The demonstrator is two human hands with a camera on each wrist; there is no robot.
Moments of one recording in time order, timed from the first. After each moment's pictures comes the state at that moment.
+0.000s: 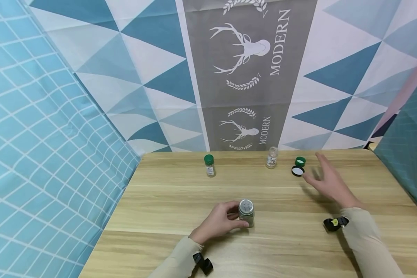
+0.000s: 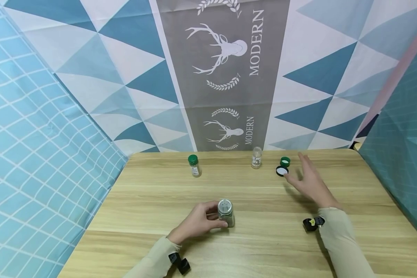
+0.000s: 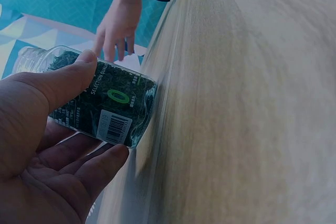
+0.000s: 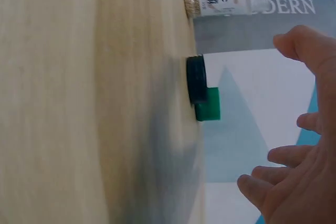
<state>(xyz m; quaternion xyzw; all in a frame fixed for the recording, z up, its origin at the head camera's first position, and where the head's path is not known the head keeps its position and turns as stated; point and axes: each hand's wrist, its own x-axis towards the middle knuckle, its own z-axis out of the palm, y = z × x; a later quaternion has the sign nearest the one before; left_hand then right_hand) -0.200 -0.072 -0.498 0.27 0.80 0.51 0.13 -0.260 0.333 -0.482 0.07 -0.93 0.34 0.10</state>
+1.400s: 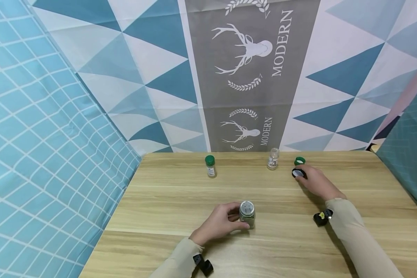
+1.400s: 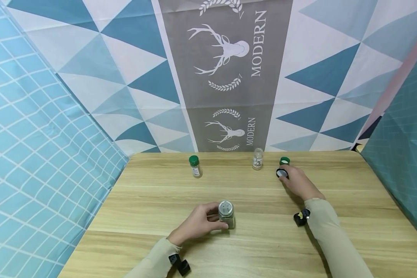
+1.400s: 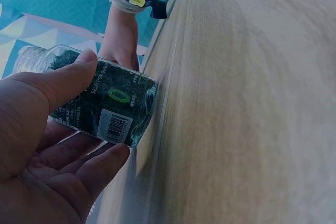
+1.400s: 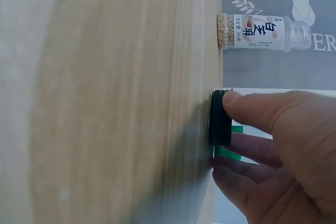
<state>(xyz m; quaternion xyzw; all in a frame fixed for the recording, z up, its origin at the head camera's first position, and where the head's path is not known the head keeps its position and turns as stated) -0.200 -0.074 -0.499 0.27 0.81 0.51 0.14 -0.294 0.302 -0.493 0.11 -0.96 0.26 0.02</state>
